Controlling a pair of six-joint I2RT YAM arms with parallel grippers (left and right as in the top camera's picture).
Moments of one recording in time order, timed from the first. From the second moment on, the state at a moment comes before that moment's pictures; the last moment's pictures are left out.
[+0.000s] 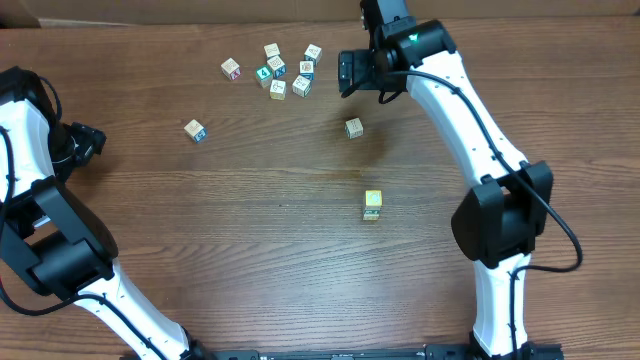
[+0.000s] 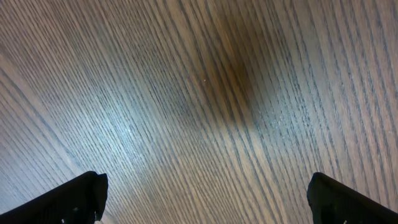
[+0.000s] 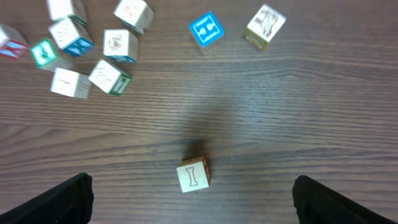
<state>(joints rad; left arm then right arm) 0.52 2.16 1.86 -1.20 -0.15 -0.67 0.37 2.24 2.18 -1.05 0.03 0.33</state>
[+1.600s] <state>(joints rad) 0.52 2.16 1.86 -1.20 -0.15 -0.67 0.41 2.40 2.00 -0.95 0.01 0.33</state>
